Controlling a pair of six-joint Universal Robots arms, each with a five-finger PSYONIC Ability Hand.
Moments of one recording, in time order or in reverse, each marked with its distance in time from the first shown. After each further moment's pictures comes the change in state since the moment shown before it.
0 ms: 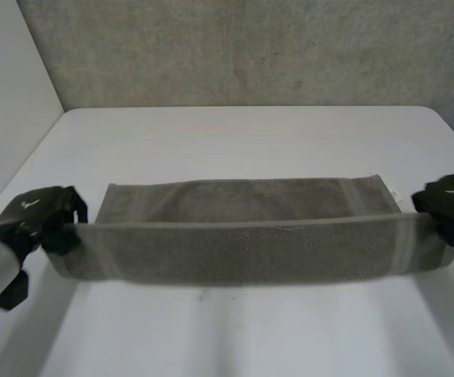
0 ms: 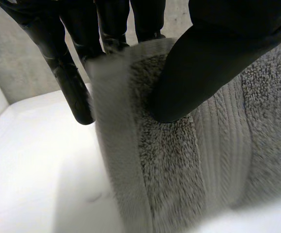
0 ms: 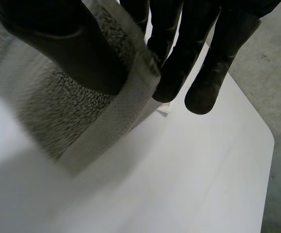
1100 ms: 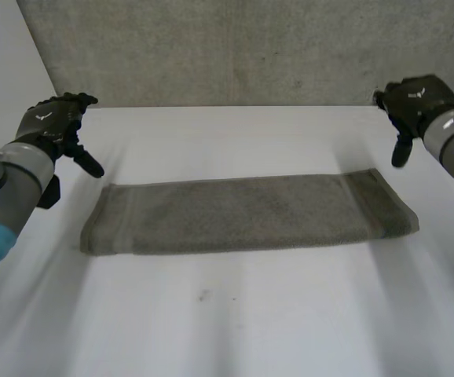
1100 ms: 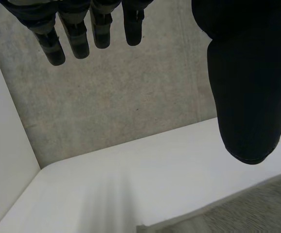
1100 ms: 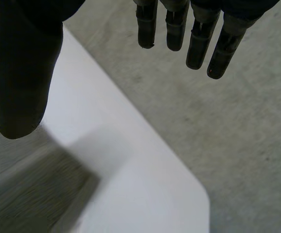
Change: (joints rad) left arm -0.195 -0.302 0.522 0.030 -0.285 -0.116; right arm 0.294 0.230 -0.541 -0.029 0.288 0.304; left_hand -1.030 -1.053 -1.052 -1.049 -1.007; right_hand -1.110 -1.068 -1.092 -1.084 -1.122
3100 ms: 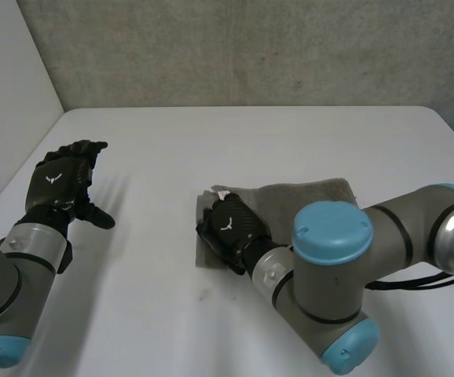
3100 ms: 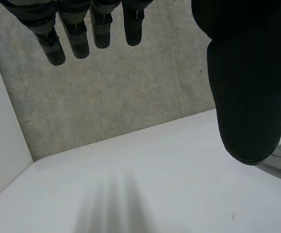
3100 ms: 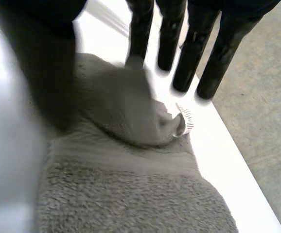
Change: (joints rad) left arm -0.028 0.142 -0.535 0.463 -0.001 -0.007; right arm 0.554 0.167 0.304 -0.411 -0.049 -0.111; left_hand 0.000 -0.001 0.000 0.000 0.000; right_hand 0.219 0.184 0.226 0.209 0.197
